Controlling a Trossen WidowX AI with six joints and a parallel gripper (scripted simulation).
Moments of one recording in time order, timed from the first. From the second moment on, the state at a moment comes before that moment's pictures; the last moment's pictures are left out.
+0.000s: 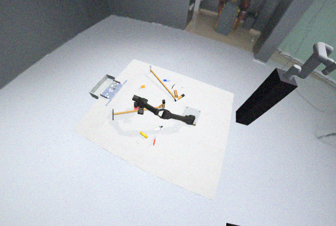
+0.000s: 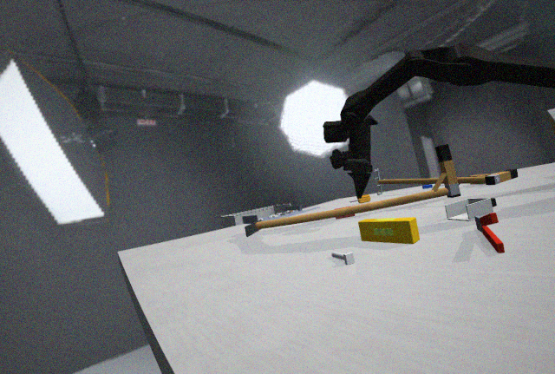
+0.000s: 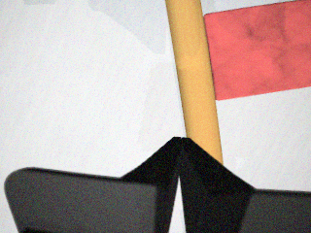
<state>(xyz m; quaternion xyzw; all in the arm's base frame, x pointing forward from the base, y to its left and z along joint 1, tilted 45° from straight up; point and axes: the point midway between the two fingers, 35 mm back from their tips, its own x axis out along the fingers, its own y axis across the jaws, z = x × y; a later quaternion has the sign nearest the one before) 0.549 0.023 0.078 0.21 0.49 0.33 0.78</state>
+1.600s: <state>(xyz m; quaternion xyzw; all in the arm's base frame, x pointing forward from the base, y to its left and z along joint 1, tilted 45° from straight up) 0.525 -0.008 0.155 0.27 0.44 0.27 0.81</state>
